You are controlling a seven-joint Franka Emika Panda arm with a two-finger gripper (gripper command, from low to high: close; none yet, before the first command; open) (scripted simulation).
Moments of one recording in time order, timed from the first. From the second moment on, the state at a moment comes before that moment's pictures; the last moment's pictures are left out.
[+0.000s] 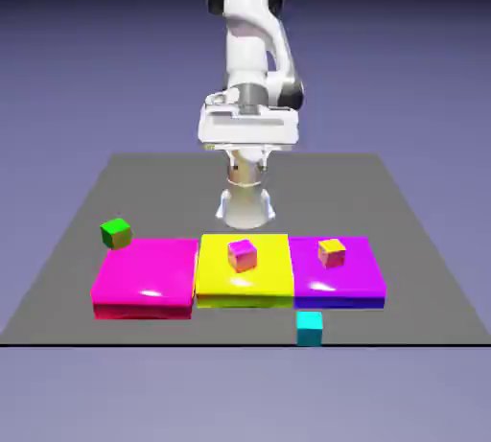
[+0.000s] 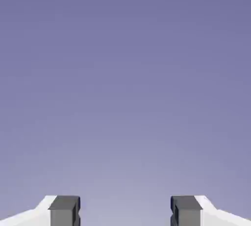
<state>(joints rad) 0.01 -0.53 0.02 -2.79 -0.02 3.02 0.77</state>
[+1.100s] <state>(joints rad) -0.03 0.58 0.24 -2.20 -0.44 2.80 1.43</state>
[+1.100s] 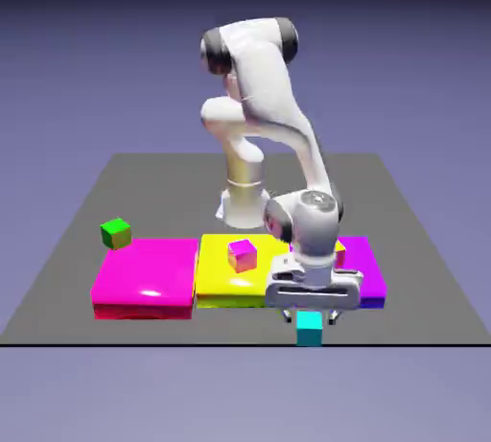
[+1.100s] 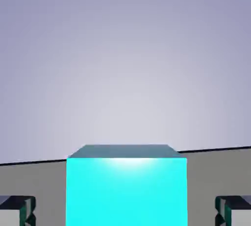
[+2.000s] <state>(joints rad) -0.79 -0.15 -0.07 -2.63 -0.09 2.52 1.65</state>
